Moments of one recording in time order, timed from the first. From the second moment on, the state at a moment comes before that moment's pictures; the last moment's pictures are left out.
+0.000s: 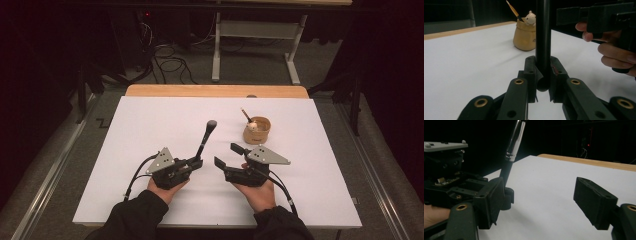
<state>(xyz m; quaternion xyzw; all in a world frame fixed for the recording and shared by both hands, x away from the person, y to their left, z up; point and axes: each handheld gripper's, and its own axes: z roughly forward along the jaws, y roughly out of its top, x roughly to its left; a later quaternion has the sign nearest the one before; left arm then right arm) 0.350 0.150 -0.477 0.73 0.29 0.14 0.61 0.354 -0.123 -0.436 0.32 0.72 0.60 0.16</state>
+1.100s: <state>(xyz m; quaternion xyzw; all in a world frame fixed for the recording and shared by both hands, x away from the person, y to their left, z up) 0.343 0.130 -0.483 0.73 0.28 0.12 0.61 0.352 -0.125 -0.431 0.35 0.67 0.65 0.10</state>
